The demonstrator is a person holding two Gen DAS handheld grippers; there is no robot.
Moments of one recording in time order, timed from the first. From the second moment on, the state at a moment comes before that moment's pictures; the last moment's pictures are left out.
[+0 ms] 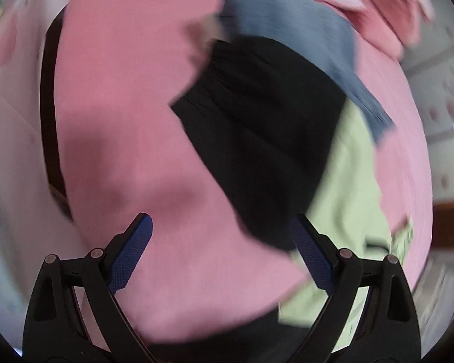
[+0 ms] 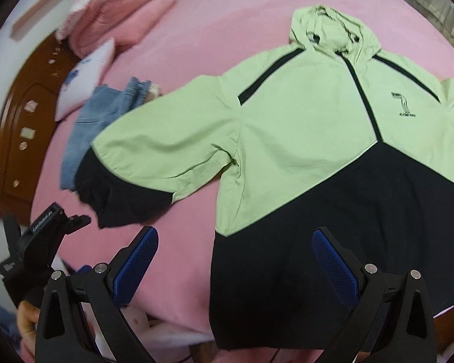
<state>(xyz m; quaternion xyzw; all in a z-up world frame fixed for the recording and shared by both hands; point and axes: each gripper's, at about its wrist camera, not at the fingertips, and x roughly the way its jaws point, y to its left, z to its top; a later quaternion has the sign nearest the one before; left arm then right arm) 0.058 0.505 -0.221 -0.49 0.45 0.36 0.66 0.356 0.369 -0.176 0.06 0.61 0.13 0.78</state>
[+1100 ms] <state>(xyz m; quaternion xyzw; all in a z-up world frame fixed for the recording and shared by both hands) 0.123 0.589 -0.201 -0.46 0.25 0.31 0.79 0.374 0.333 -0.240 0.09 0.64 0.09 0.76</state>
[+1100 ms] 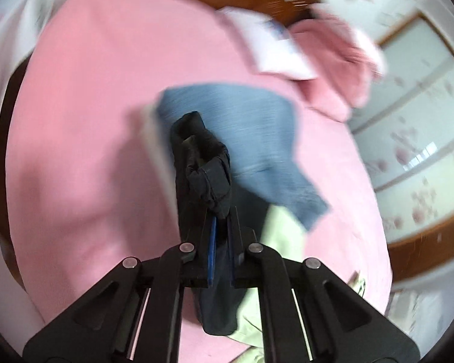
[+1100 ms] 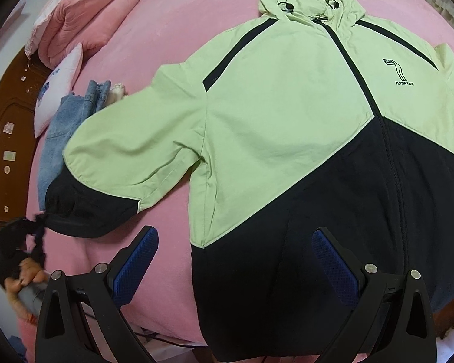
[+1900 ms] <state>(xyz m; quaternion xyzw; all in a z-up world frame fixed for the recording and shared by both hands) 0.270 0.090 -0.099 -0.19 0.37 0.01 0.91 0.449 0.044 -0.208 0.16 0.57 0.05 0.81</state>
